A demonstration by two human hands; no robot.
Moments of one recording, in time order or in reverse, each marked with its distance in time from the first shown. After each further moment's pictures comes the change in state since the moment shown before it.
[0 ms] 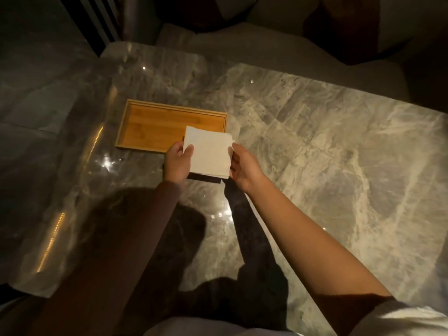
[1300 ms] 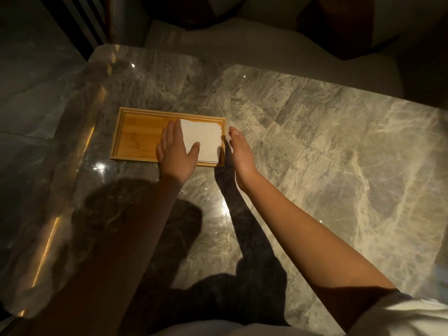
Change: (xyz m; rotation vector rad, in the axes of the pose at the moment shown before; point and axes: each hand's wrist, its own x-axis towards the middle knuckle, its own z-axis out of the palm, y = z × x) left_hand 0.021 0.032 0.000 0.755 -0.004 0.431; right_hand 0.019 -0.018 0.025 -0.331 0.042 -0.281
